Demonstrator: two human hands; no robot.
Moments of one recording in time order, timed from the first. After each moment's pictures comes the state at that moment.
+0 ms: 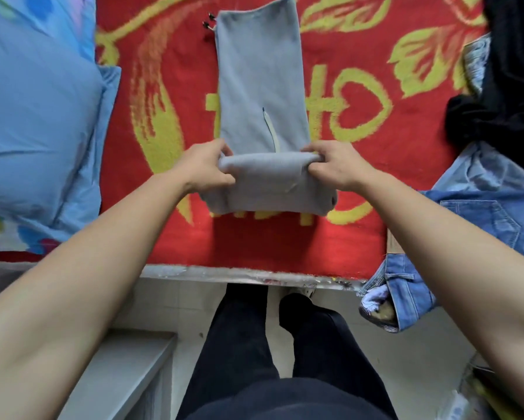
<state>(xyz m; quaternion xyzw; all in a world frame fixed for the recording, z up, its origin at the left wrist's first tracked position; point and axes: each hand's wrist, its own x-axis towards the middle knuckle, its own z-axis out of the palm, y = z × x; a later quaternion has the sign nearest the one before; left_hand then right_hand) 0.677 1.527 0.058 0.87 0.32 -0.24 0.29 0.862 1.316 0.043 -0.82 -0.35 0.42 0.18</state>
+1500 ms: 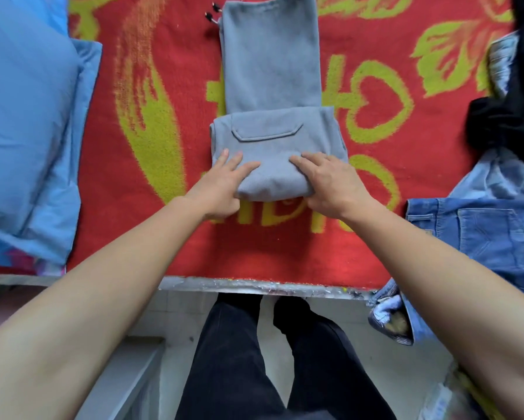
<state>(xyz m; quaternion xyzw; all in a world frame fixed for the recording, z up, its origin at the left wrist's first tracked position) 0.652 1.527 -0.024 0.91 0.18 -0.28 0.26 0.816 1.343 -0.007 -0.82 -0.50 0.28 0.00</state>
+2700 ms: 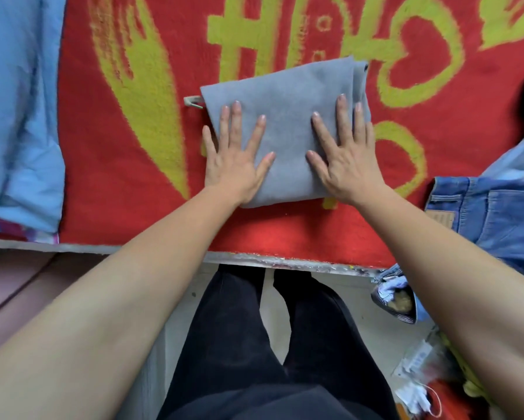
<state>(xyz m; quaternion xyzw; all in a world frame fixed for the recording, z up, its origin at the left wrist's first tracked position) 0.648 1.488 -0.085 0.93 0.29 -0.20 0.12 0.812 1.327 -0.073 -0.86 -0.46 0.22 -0.04</state>
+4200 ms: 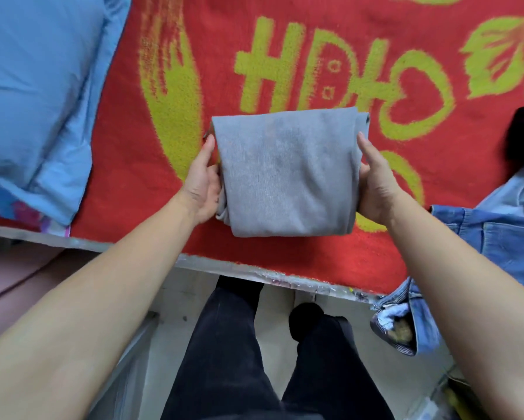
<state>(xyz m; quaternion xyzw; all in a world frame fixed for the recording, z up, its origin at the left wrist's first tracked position) 0.598 1.517 -0.028 0.24 0.53 -0.03 0.81 0.826 1.326 -0.028 -0.60 0.10 0.64 0.47</state>
